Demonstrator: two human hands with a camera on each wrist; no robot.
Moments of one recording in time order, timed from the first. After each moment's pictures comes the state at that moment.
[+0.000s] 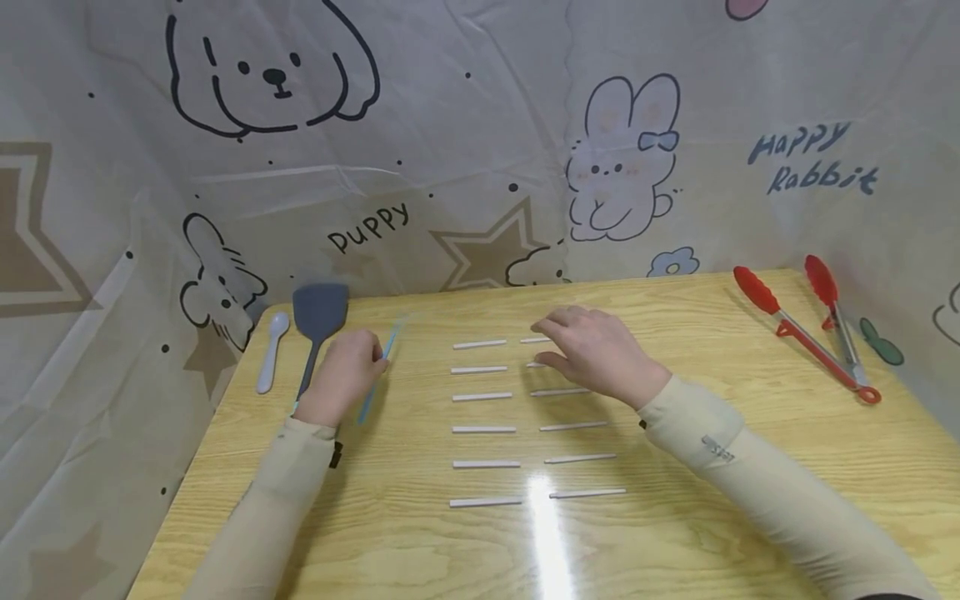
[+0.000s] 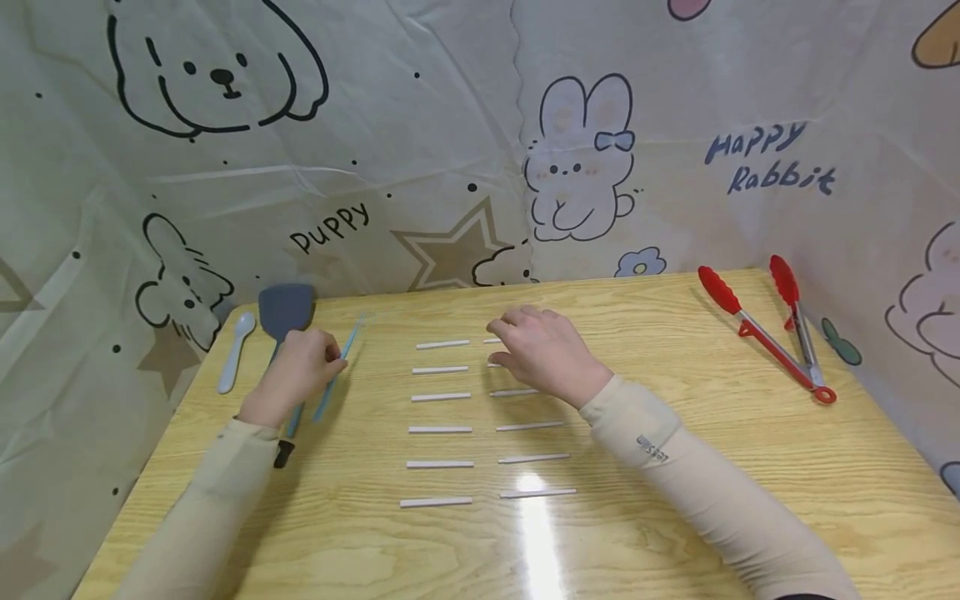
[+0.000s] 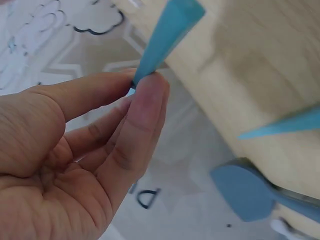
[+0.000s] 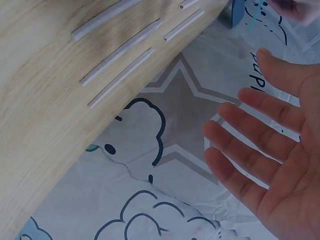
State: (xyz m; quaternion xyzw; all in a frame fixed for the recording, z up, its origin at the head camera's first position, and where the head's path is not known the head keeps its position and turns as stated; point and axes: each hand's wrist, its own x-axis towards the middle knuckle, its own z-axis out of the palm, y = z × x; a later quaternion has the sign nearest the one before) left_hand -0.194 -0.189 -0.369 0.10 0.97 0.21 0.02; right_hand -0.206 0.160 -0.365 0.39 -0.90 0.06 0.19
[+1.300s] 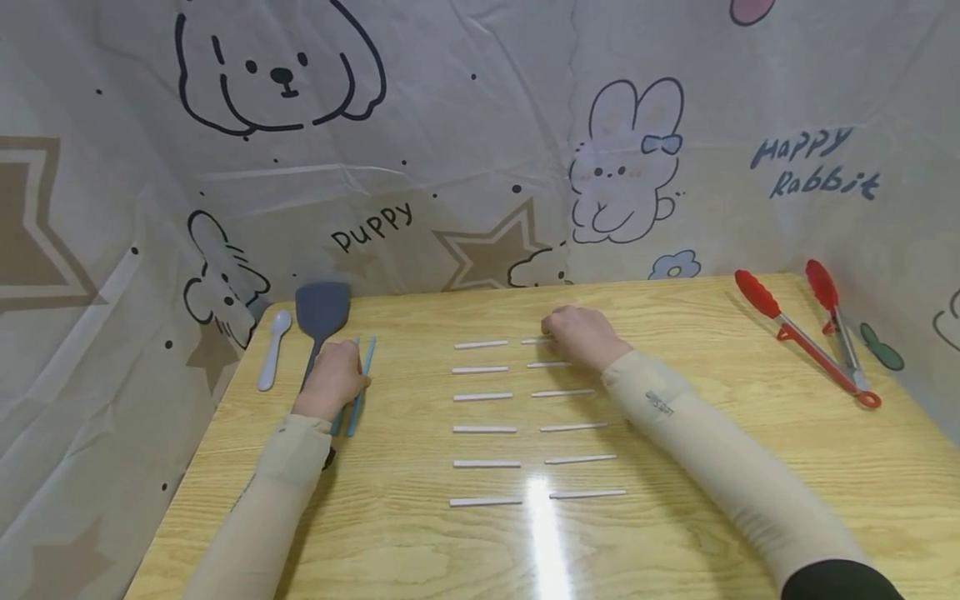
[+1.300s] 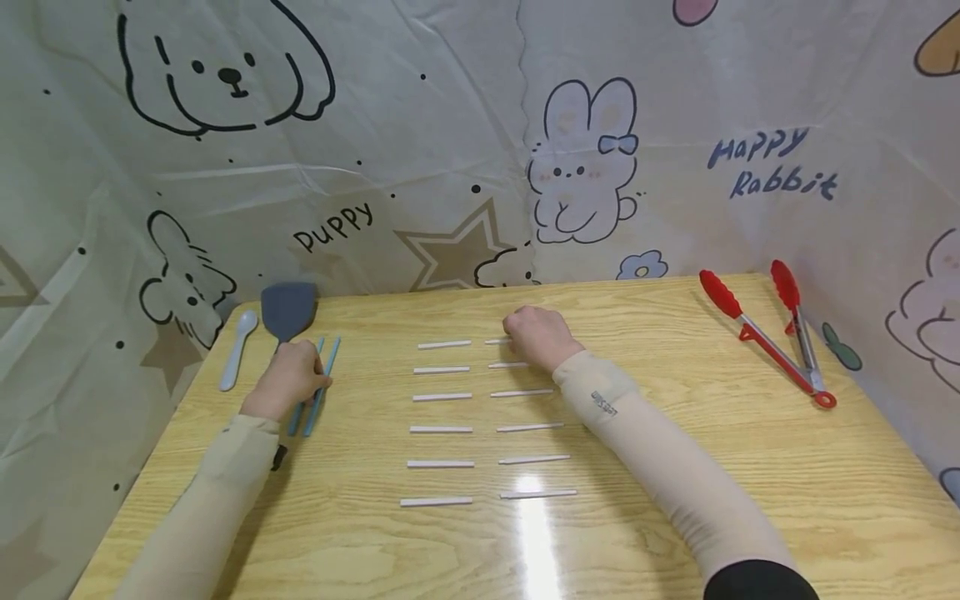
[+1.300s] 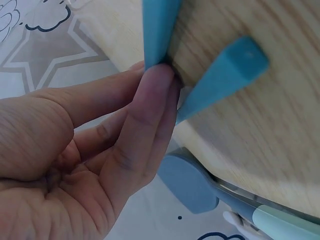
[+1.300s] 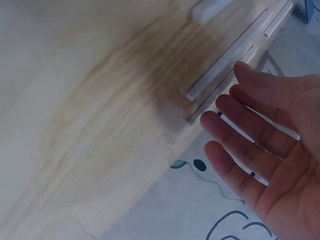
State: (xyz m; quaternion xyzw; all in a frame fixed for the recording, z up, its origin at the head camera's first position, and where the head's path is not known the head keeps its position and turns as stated) left_hand -0.204 -0.215 -0.396 0.03 0.98 0.18 0.05; right_hand -0.266 0.151 -0.407 0.29 -0.96 0.05 0.02
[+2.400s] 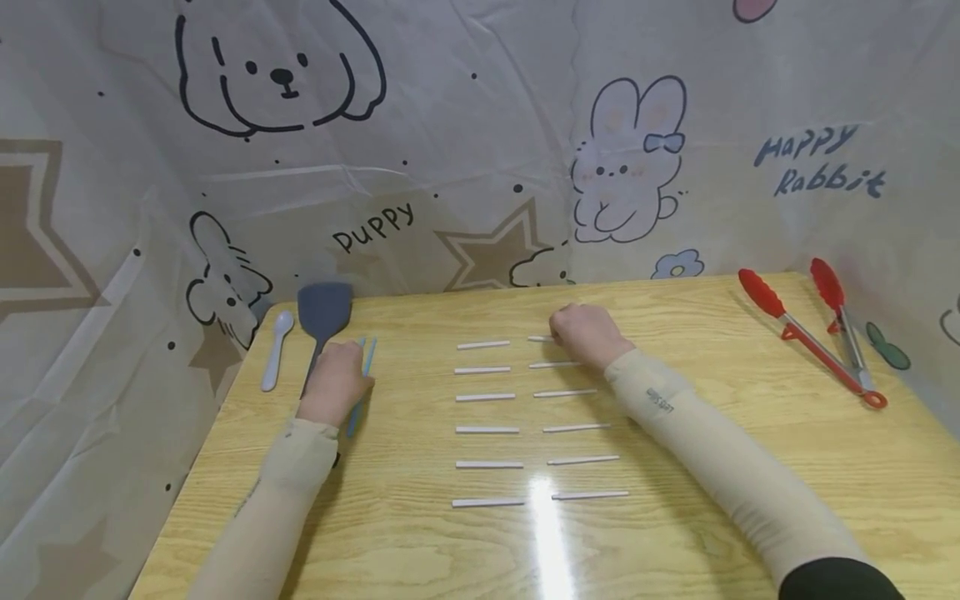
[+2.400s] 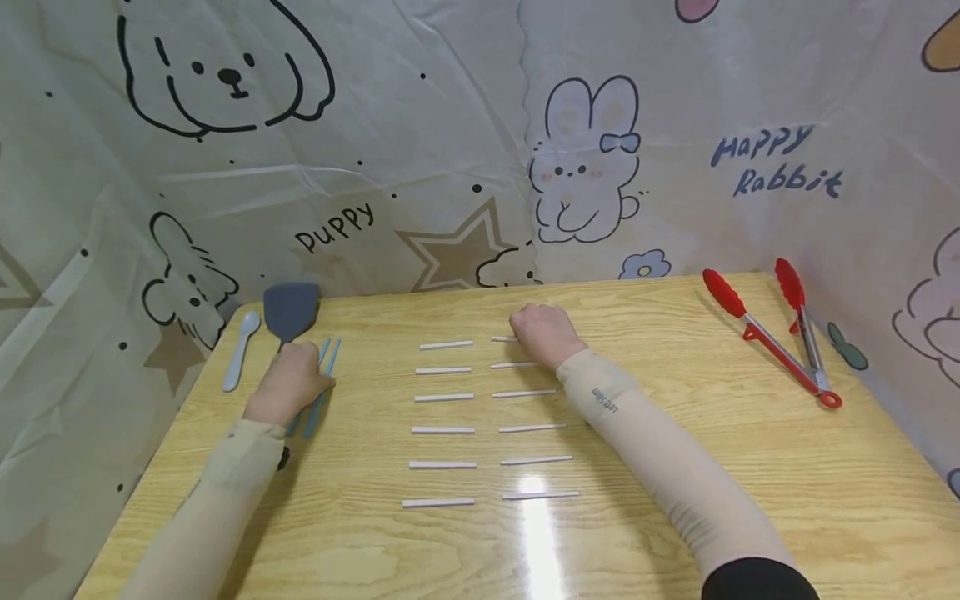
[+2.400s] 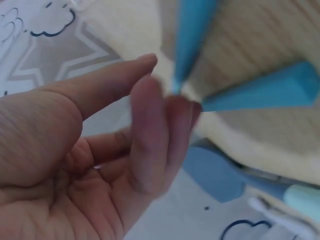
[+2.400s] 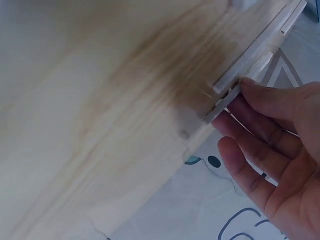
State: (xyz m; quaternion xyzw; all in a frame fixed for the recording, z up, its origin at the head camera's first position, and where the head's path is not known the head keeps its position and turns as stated) left_hand -0.200 -0.211 -0.396 0.03 0.99 0.14 0.02; right_hand -0.277 0.158 -0.418 0.29 -0.95 0.03 0.06
